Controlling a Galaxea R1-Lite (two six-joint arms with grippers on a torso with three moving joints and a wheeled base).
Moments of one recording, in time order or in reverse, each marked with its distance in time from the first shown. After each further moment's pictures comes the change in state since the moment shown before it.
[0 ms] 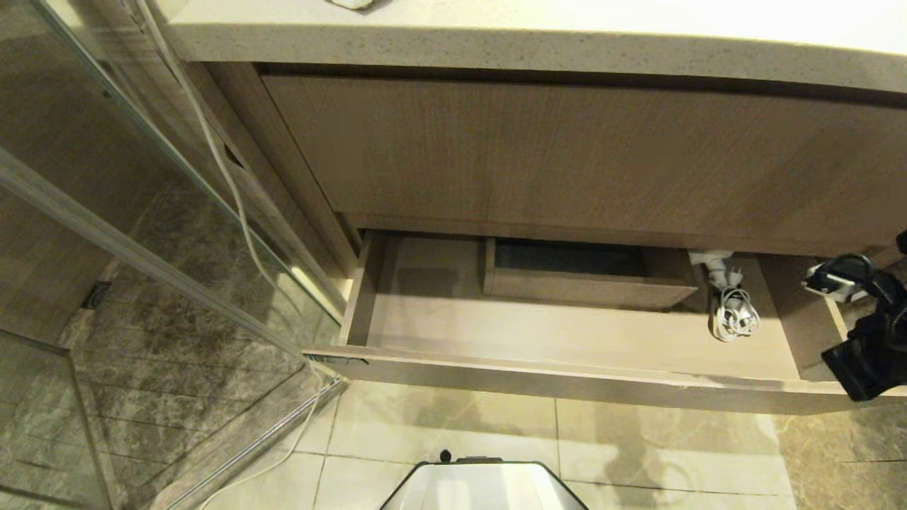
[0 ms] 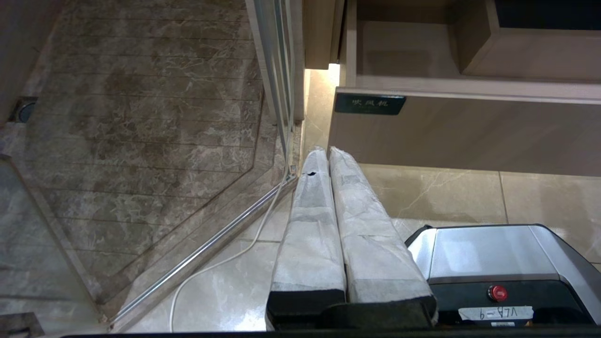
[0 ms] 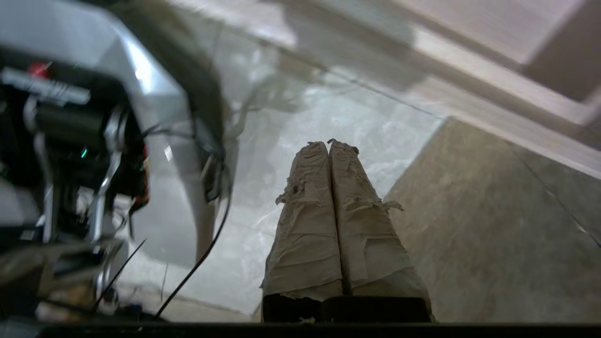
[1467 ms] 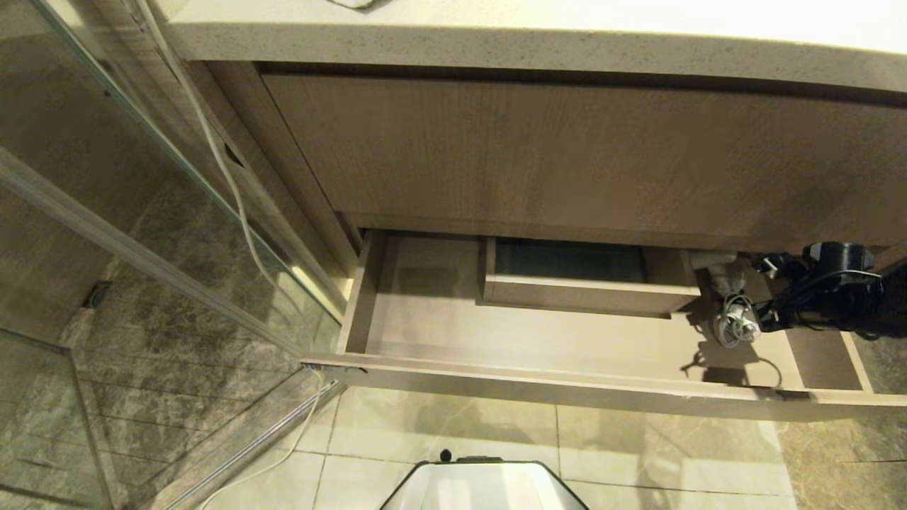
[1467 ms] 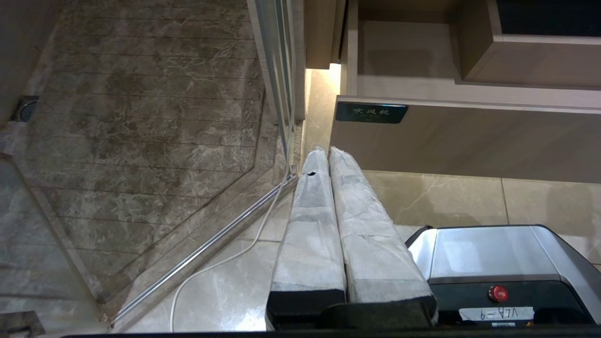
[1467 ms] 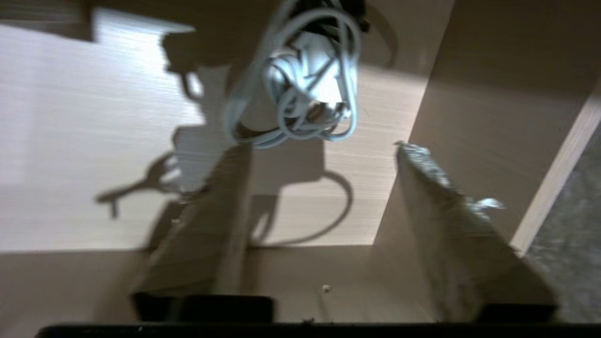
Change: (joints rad) left arm 0.000 0.000 0.000 0.000 0.000 0.000; right arm -0.132 0.832 -0.491 -0.728 -0.167 0.070
